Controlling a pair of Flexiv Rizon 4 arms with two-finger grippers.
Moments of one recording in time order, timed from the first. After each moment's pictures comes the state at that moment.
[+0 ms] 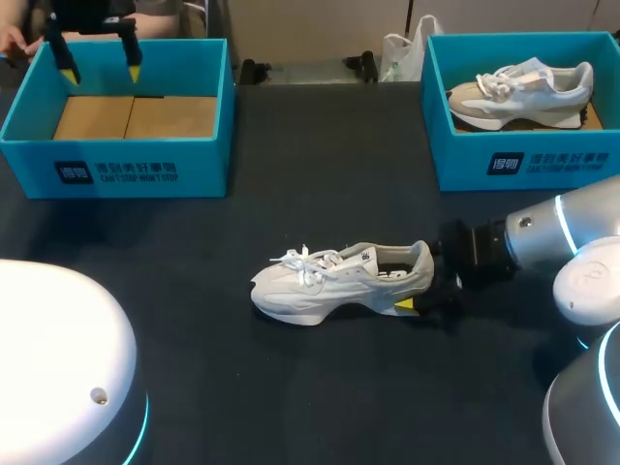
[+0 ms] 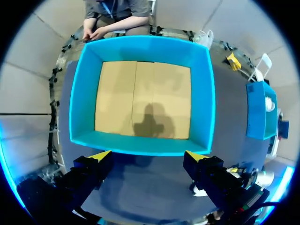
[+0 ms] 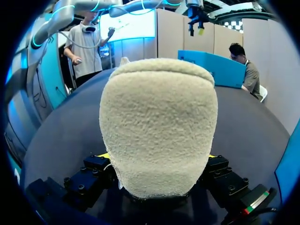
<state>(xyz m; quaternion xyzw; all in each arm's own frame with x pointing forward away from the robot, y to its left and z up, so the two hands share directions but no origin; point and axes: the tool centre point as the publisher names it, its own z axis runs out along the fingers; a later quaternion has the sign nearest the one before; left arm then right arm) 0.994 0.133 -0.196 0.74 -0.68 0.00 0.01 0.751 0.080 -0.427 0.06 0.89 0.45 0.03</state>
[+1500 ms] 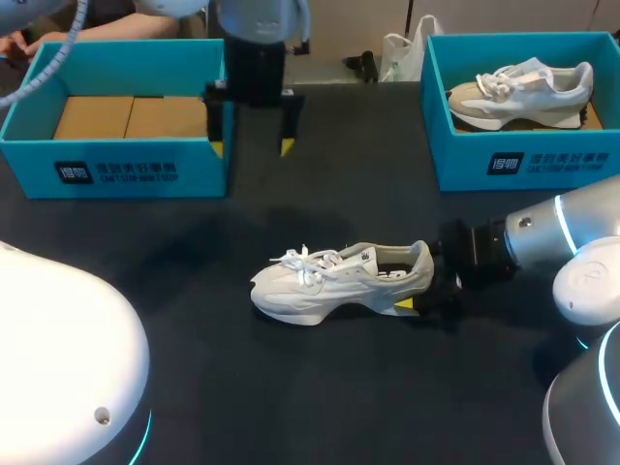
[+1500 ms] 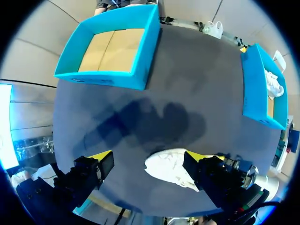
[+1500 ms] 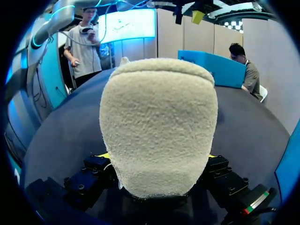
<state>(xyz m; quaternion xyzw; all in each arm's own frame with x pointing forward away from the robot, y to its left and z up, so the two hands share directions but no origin) 0.840 -0.099 -0.218 0.78 -0.63 -0.07 -0.03 0.751 0.080 -0.428 0.06 0.89 0.45 0.03</state>
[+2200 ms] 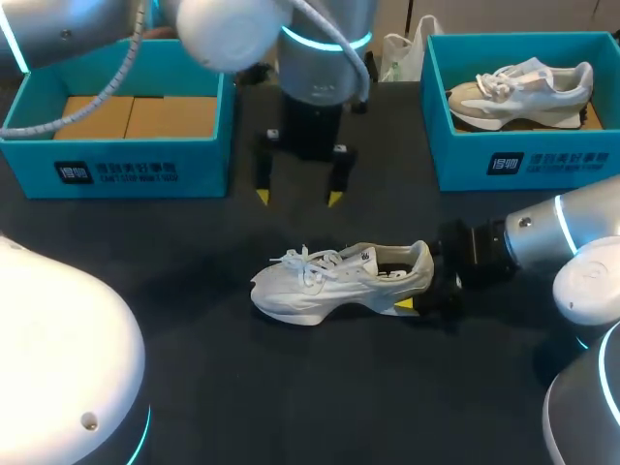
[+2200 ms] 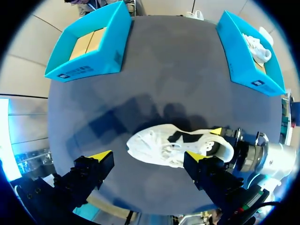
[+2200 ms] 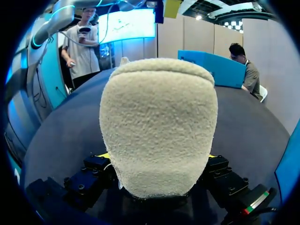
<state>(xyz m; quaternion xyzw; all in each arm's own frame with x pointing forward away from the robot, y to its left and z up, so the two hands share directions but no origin) 0.766 -0.163 -0.244 0.73 -0.68 -0.06 -0.04 0.751 0.080 -0.428 0.06 0.89 0.45 0.03</state>
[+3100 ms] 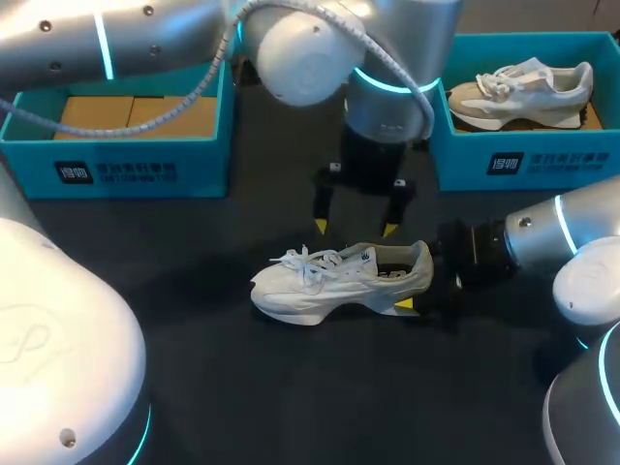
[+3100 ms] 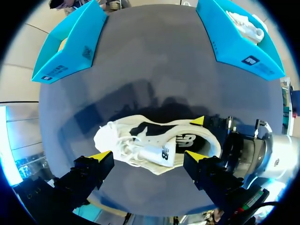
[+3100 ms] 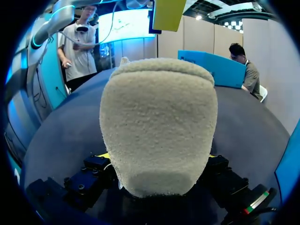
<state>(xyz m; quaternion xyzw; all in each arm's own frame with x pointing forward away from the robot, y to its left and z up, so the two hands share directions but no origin) 0.748 -0.239 -0.291 0.71 -0.70 -0.07 -0.03 0.751 0.080 -0.428 0.06 0.89 0.45 0.03</state>
